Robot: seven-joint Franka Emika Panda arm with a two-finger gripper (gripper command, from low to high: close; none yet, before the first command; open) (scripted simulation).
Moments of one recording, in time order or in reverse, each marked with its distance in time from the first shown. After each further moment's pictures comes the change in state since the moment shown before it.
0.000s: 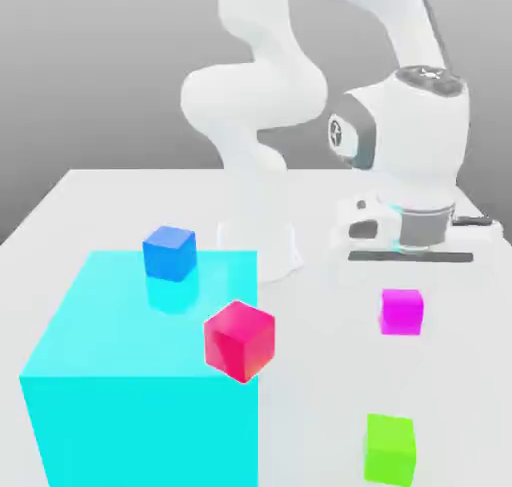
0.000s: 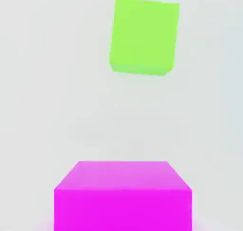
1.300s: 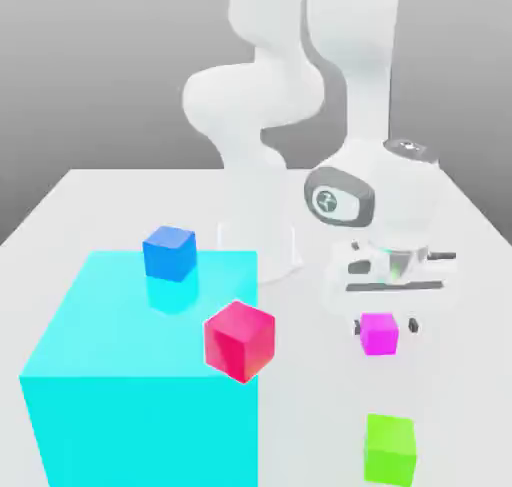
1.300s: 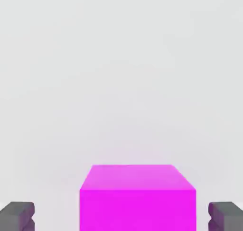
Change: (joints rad) arm 0.287 0.341 -0.128 -0.287 -0.561 0.633 0.523
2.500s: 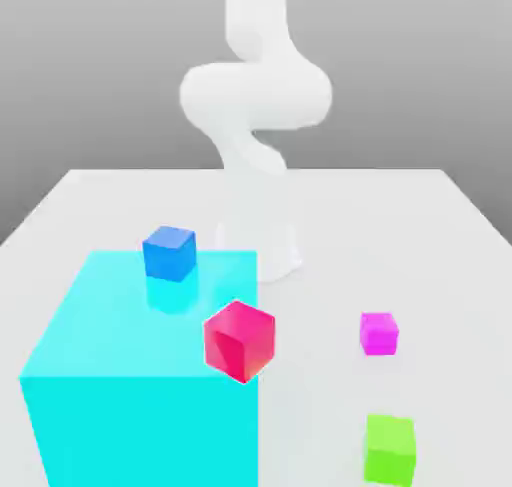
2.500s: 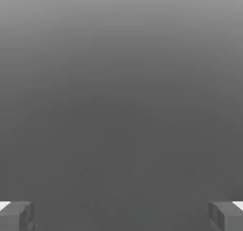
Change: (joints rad) arm -0.569 -0.984 0.092 0.547 0.508 -0.810 -0.924
